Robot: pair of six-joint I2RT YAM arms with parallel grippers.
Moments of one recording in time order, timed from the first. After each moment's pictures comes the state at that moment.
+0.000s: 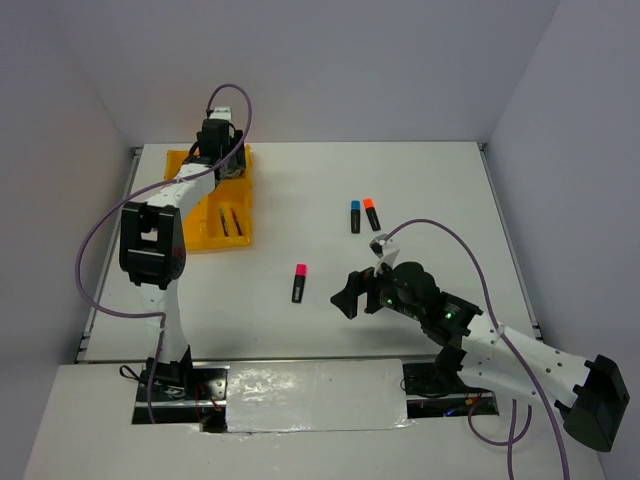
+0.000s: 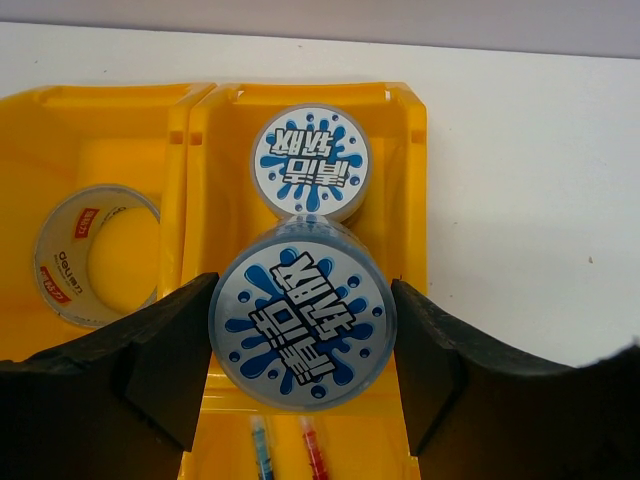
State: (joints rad) left arm -0.13 2.06 1.66 -0.14 -0.24 -0.12; right arm 0.85 0.75 0.43 -0.10 -0.02 0.51
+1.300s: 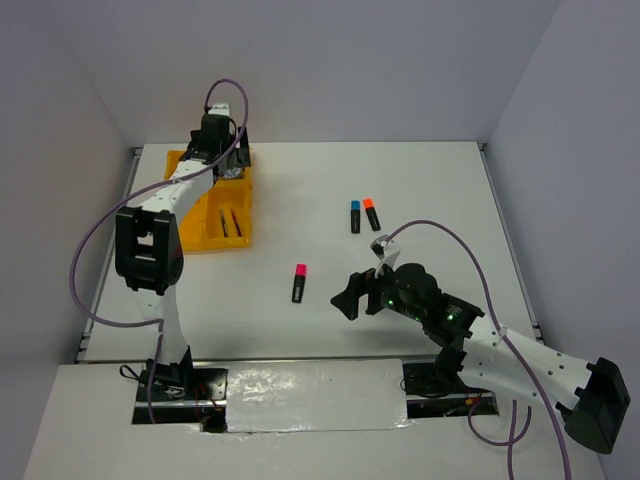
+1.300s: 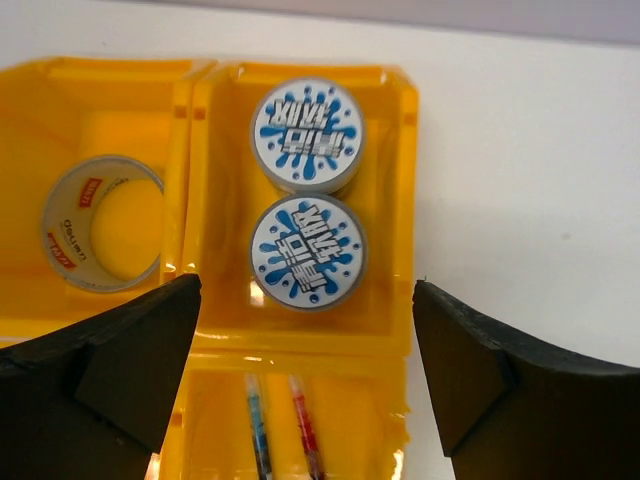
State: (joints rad) left arm -0.14 2.03 1.68 -0.24 -0.24 -0.16; right arm 0.85 0.73 0.42 -0.09 -0.04 0.51
